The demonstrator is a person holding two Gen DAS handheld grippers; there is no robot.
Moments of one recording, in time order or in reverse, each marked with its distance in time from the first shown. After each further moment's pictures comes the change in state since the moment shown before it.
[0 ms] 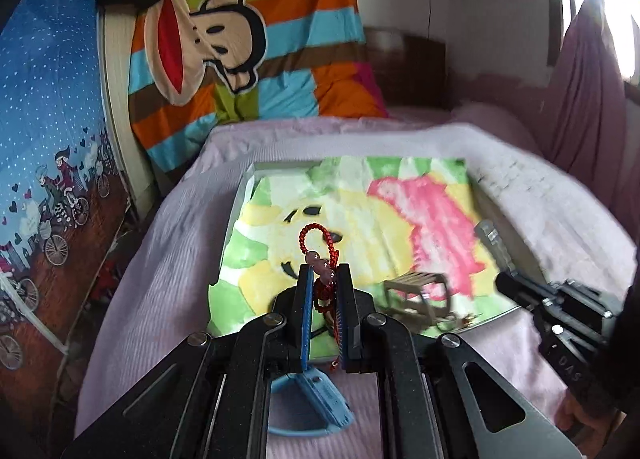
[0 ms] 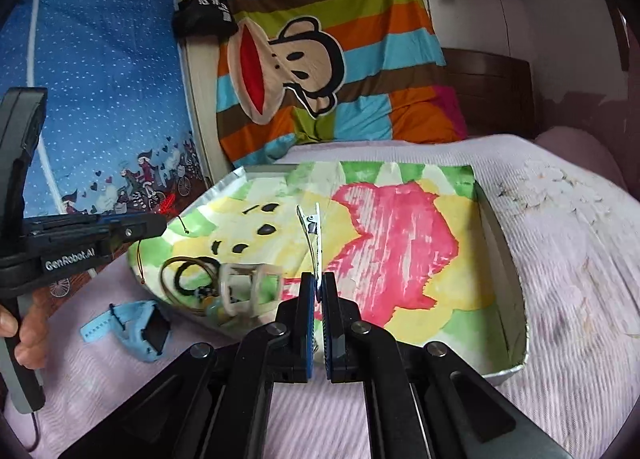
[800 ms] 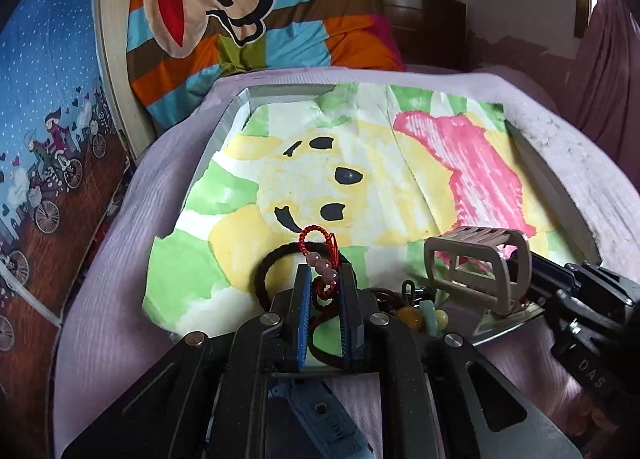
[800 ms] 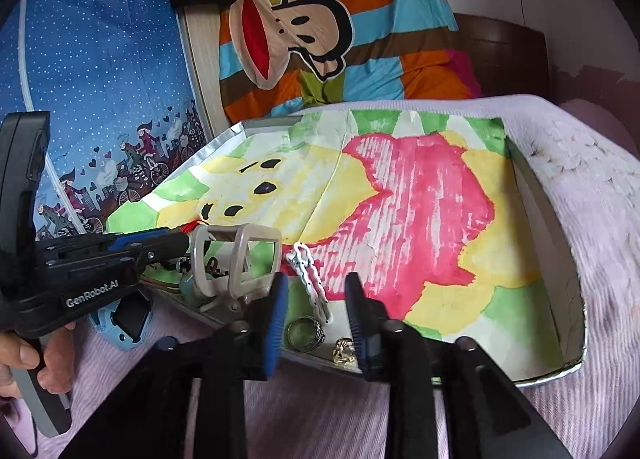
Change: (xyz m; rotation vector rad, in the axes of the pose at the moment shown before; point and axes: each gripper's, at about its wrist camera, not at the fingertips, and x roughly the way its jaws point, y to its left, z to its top) left arm 0.064 0.009 -0.039 -0.055 0.112 0.002; right arm 0.025 0.007 -0.012 -0.040 0.070 0.027
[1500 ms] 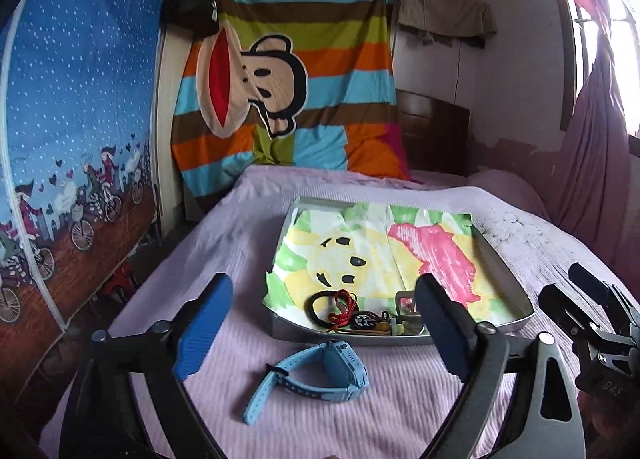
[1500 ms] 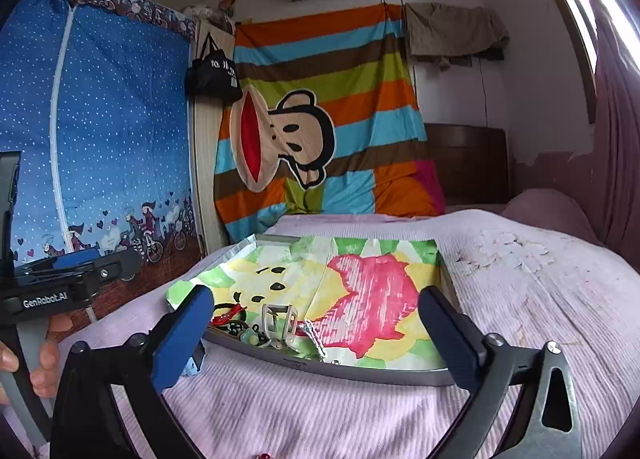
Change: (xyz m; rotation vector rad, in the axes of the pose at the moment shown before) left arm -0.163 0.011 -0.025 -0.095 -0.387 0.022; right arm -0.135 0.039 -0.013 -0.044 -0.387 -0.117
